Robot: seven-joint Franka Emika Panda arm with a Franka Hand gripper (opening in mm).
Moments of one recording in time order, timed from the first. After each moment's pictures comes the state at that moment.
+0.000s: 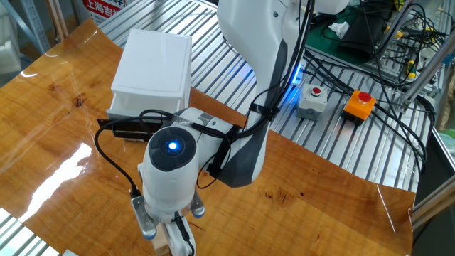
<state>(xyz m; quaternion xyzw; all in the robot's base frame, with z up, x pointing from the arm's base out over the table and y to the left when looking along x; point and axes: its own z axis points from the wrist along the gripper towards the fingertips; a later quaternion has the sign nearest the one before) 0.691 0.034 0.097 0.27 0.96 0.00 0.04</state>
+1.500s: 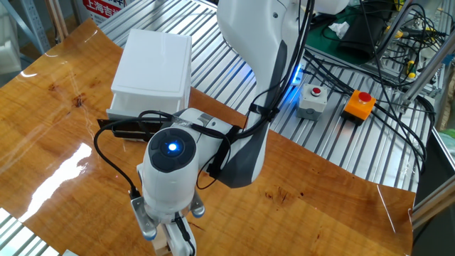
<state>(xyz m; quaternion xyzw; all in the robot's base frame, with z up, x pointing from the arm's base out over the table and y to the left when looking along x) 0.691 0.033 0.097 0.26 0.96 -0.01 0.03</state>
